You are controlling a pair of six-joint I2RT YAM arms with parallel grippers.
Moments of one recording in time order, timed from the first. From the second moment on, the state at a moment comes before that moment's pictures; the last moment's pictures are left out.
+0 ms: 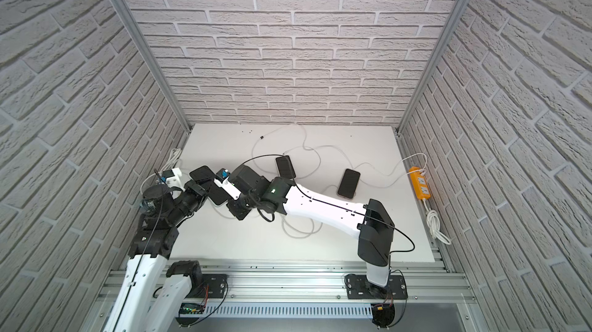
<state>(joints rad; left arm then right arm) 0.08 0.58 0.58 -0.30 0.43 -1.01 1.15 1.84 1.69 -0.58 -0.11 0.20</state>
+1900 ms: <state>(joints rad) 0.05 1.75 1.08 -0.37 0.38 -0.81 0.80 1.56 1.30 -0.58 -0.10 0.26</state>
